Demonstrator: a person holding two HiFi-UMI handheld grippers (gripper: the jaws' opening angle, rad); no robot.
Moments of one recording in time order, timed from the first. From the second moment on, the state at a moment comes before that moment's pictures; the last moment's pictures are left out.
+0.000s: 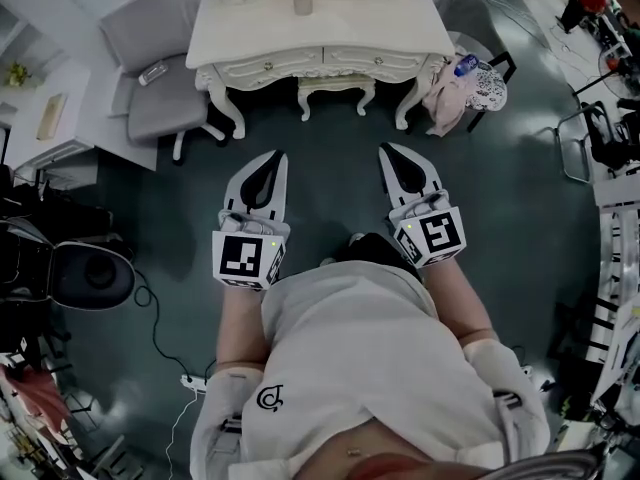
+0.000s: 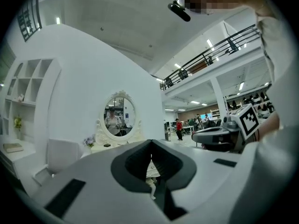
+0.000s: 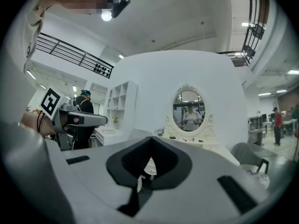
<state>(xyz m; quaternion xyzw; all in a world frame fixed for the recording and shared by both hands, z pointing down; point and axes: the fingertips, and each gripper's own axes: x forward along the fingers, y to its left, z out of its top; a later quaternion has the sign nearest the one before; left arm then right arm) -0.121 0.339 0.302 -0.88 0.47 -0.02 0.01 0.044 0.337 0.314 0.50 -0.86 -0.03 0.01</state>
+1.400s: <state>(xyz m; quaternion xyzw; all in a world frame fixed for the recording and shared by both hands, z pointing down) -0.056 -0.092 0.371 -0.82 0.56 -0.08 -0.05 0.099 -0.117 0.363 0.41 -0.91 0.02 0.04</state>
